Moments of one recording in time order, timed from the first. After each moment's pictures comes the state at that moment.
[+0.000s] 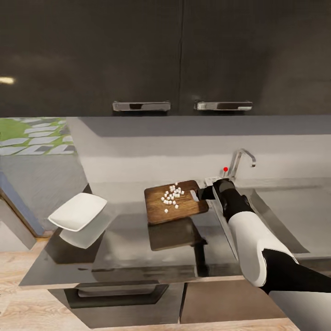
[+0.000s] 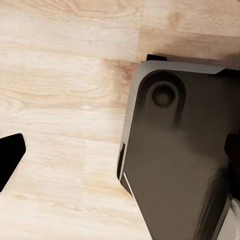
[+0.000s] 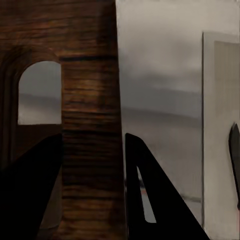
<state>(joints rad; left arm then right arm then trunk) -0.17 0.04 -0.16 0.08 0.31 -0.23 0.06 -1.13 0.12 -0.23 -0.60 0.47 0.74 0.27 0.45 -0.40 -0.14</state>
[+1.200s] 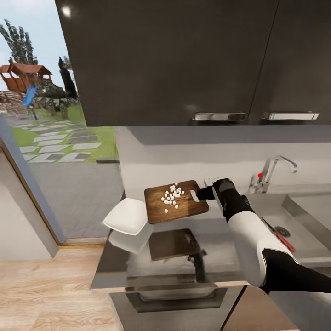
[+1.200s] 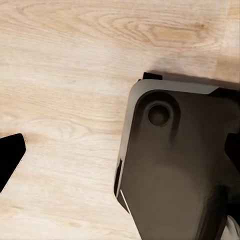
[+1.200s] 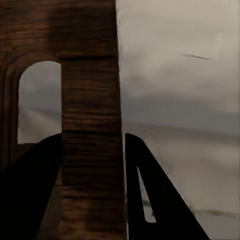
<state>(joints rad) -0.17 0.04 -0.16 0.08 0.31 -0.23 0.06 -1.13 0.12 -0.23 -0.60 0.47 0.74 0.27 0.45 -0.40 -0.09</state>
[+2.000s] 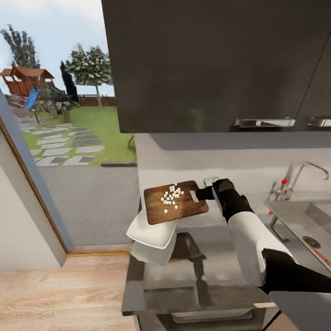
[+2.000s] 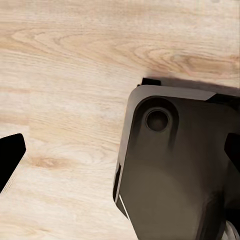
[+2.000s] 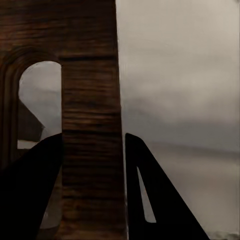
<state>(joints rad) -0.17 0.04 -0.16 0.08 0.31 -0.23 0.06 -1.13 0.12 -0.23 -0.59 0.47 0.74 0.27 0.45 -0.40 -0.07</state>
